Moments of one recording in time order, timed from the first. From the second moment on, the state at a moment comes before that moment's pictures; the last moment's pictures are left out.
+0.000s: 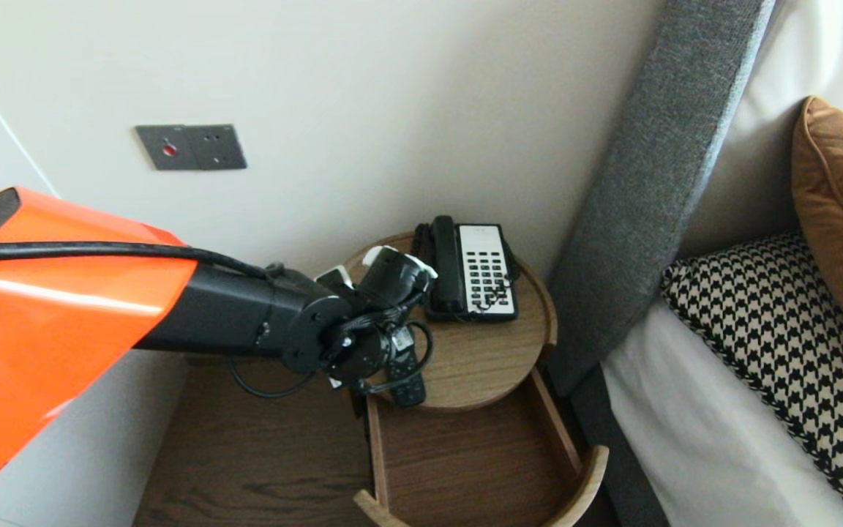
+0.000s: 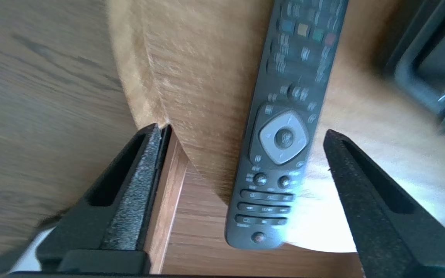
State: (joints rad) left arm -0.76 2.09 -1.40 0.18 0.46 -1.03; right arm 0.00 0.00 0.00 0.01 0.00 -0.01
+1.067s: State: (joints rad) left arm -0.78 2.21 -1.55 0.17 0.47 -0.85; right arm 0.00 0.00 0.00 0.01 0.00 -0.01
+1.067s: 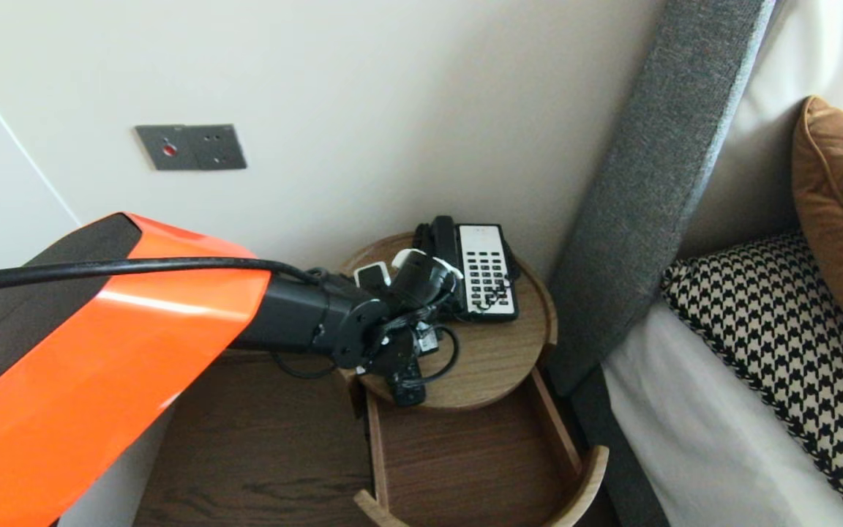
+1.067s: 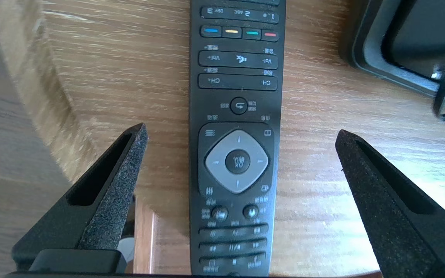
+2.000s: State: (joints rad) left arm -0.76 2.27 -1.61 0.17 0.50 -0.80; right arm 0.00 0.00 0.00 0.01 0.00 -0.01
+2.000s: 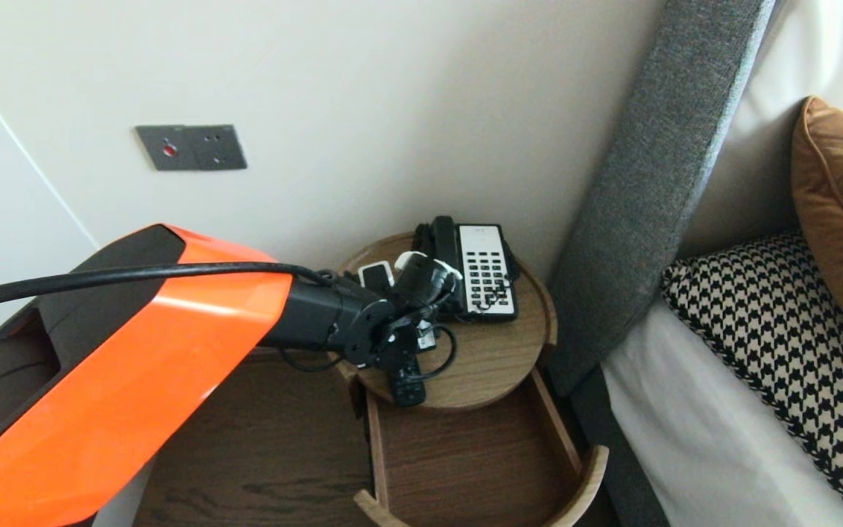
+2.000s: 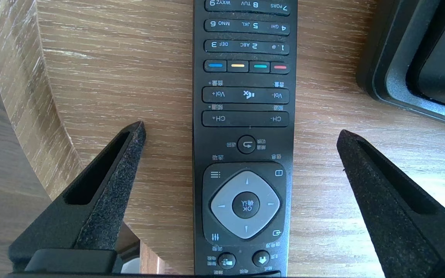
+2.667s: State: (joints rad) left arm -0.76 2.29 -1.62 0.17 0.57 -0.73; right arm 0.00 0.00 0.00 0.01 0.00 -0.01
